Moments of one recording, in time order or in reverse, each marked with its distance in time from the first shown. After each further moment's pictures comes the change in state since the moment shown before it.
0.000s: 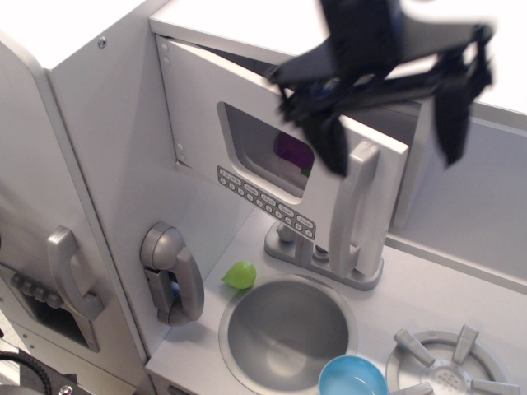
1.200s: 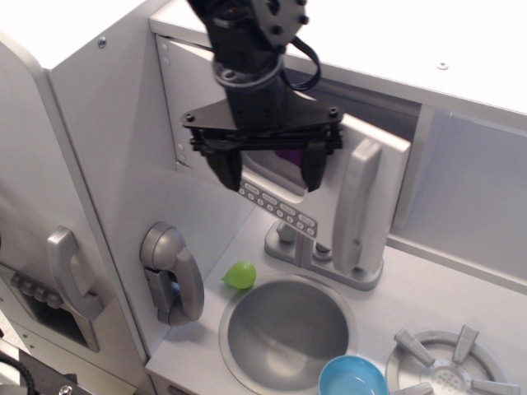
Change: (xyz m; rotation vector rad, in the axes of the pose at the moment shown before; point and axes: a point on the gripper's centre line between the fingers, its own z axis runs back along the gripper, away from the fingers) arm 0.050 0.080 -0.056 0.224 -0.124 0.029
